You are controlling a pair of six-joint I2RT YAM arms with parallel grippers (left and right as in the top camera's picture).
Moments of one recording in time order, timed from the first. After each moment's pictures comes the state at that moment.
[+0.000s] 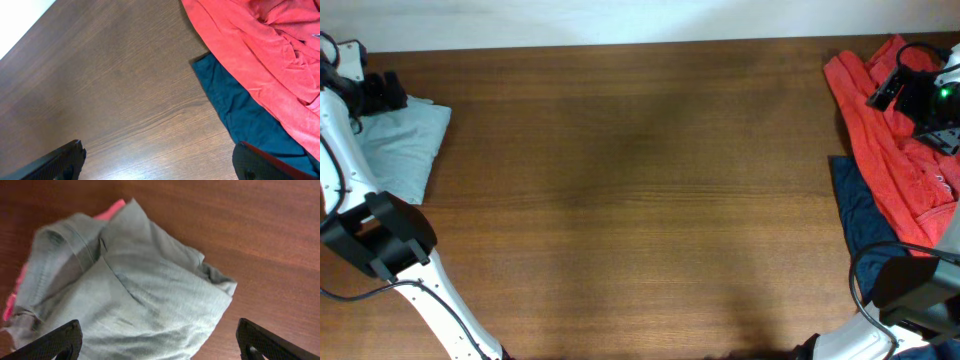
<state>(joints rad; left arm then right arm) 0.50 2.52 2.63 -1.19 0.16 0.22 -0.45 1.86 2.14 -1.49 -0.27 0.17</state>
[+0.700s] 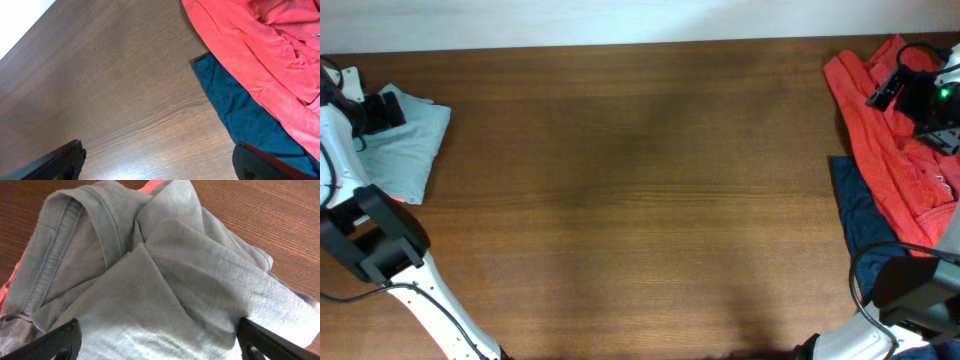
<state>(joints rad) 0.54 2.52 2.42 -0.98 0.11 0.18 -0.45 1.86 2.14 -1.49 -0.27 0.17</state>
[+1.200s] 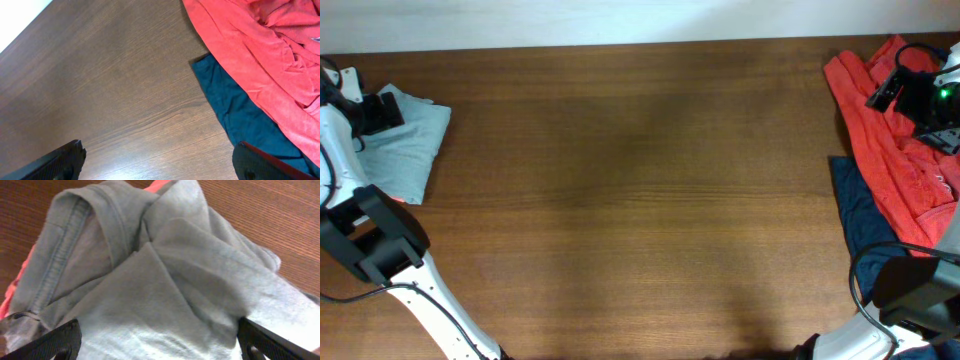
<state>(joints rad) 0.55 2.52 2.42 -0.97 0.09 0.18 -0.45 1.86 2.14 -1.49 -0.27 0.15</state>
